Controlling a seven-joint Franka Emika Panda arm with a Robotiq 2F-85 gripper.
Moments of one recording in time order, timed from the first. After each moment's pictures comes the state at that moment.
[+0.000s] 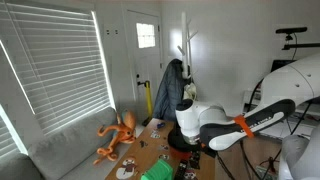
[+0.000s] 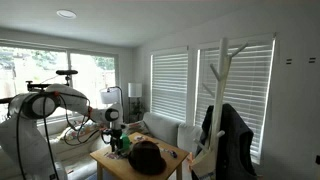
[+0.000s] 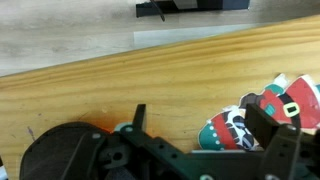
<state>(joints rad) 0.02 -0.34 0.30 -2.46 -0.11 1.92 0.38</state>
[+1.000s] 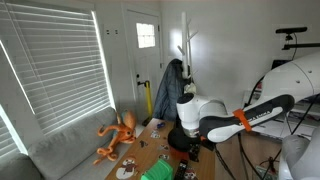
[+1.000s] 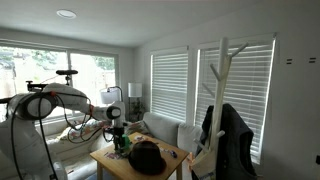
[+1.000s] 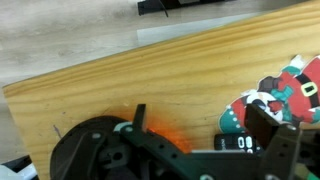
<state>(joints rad) 0.02 -0.36 0.25 -2.44 -0.13 1.90 0.41</state>
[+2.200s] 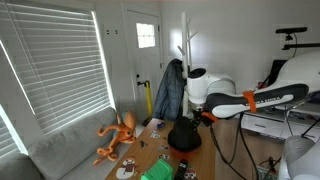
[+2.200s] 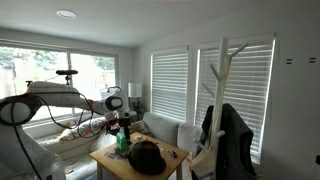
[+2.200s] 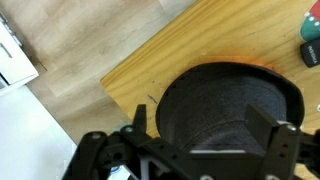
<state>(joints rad) -0.09 -0.51 0.18 -2.38 -0.29 1.84 0.66</state>
